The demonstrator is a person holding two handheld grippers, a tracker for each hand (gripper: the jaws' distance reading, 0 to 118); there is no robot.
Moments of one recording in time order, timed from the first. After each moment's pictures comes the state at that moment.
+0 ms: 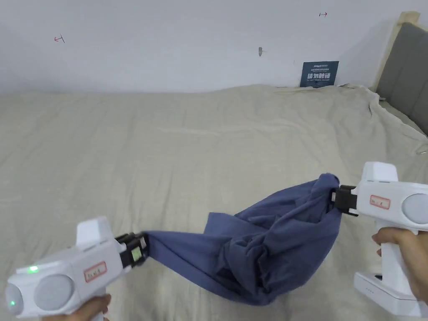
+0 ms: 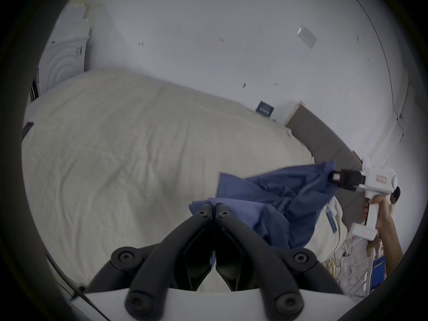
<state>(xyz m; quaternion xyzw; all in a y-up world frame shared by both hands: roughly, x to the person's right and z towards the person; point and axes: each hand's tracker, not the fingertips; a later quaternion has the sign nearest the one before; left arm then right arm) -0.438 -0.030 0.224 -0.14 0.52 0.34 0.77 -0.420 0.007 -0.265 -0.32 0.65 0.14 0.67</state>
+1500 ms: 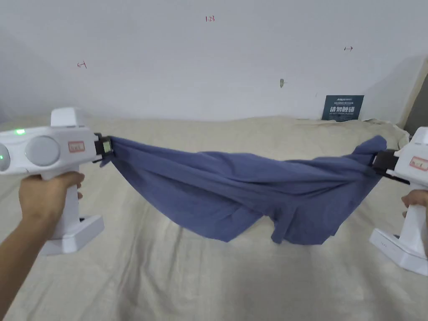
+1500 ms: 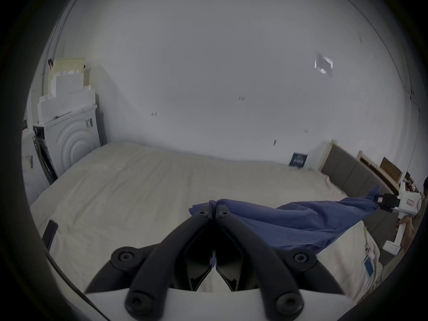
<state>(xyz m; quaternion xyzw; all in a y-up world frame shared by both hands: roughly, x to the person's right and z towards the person) -0.651 0.082 0.254 -0.13 0.62 0.21 0.74 -0.555 0.041 -0.306 -0.29 0.61 0.04 0.74</state>
